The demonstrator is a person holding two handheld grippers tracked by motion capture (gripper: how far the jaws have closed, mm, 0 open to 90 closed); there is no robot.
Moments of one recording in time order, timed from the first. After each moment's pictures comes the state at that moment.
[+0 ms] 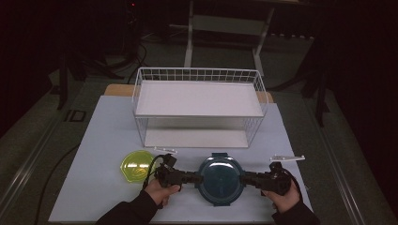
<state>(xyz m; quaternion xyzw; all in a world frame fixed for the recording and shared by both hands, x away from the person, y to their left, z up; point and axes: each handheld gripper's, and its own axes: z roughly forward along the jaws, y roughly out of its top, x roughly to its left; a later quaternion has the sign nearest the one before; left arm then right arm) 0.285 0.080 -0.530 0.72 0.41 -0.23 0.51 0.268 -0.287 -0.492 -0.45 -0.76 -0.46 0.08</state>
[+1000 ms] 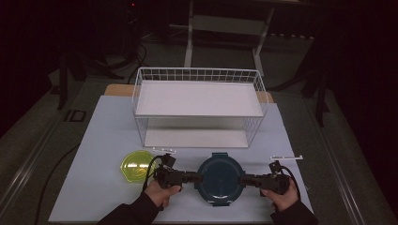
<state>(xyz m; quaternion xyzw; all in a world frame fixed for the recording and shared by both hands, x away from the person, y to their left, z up) 0.277 0.081 -0.516 0.71 0.43 -0.22 0.51 0.272 -0.289 -0.500 -0.47 -0.73 -0.47 0.16</state>
